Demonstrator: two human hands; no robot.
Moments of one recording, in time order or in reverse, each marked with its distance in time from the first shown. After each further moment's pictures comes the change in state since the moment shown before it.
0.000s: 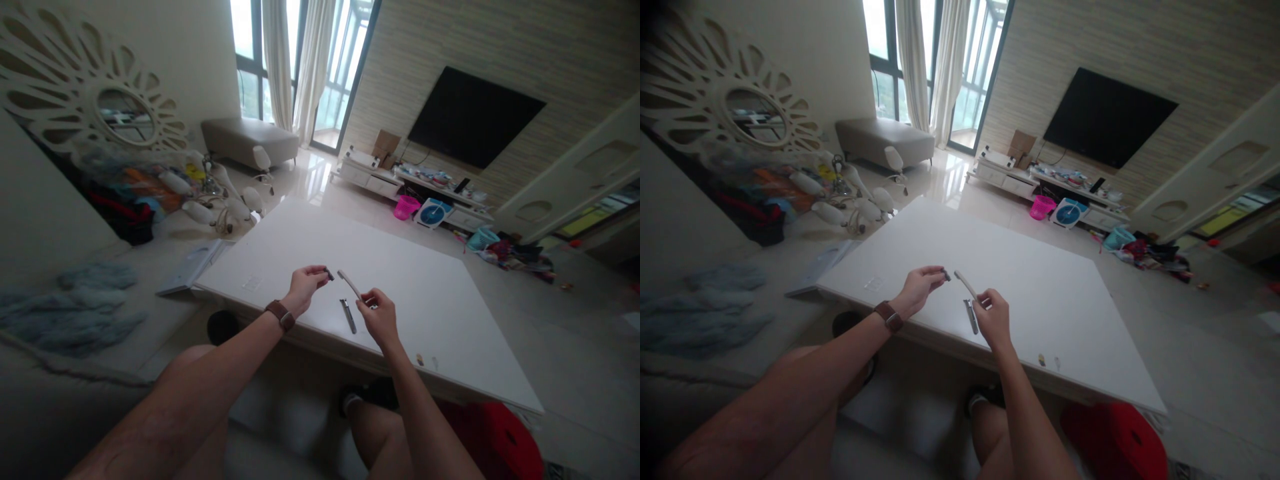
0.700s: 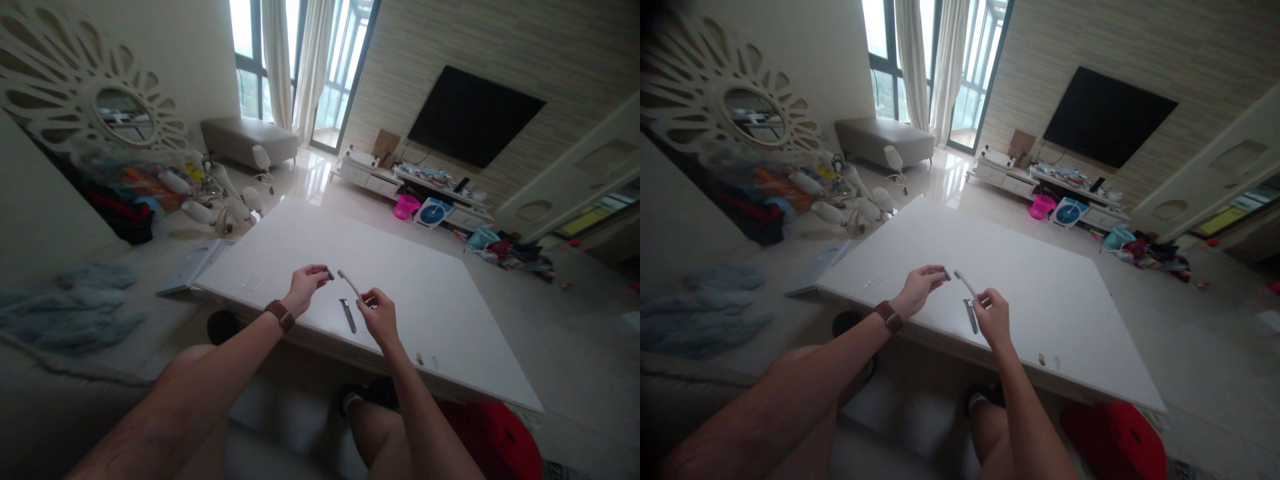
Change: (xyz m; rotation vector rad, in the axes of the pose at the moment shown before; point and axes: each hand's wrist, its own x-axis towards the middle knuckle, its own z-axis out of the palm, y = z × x) left_hand -0.001 -0.001 0.000 0.049 -0.012 0.006; right_hand 0.000 0.001 0.000 0.007 -0.006 0.004
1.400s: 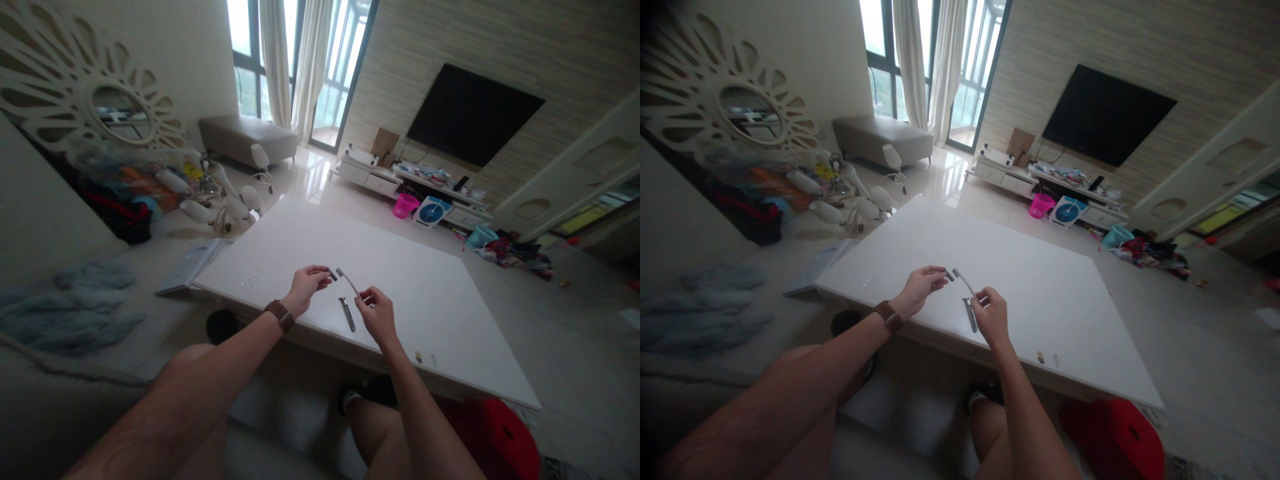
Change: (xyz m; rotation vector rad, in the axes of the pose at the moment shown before) left_hand -0.005 0.002 0.003 0.061 -0.046 -0.040; right_hand 0.001 -0.001 0.000 0.001 -0.017 -0.008
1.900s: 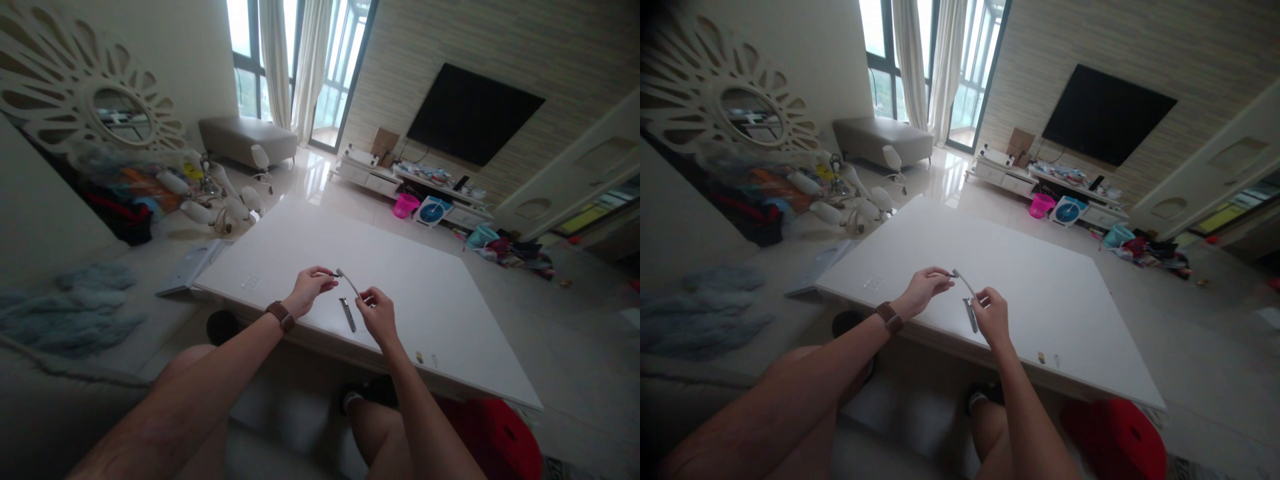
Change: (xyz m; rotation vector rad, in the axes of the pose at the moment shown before) left_hand -0.003 -0.004 0.001 -0.004 -0.103 -0.001; right_hand 0.000 -0.001 0.000 -0.007 0.005 0.001
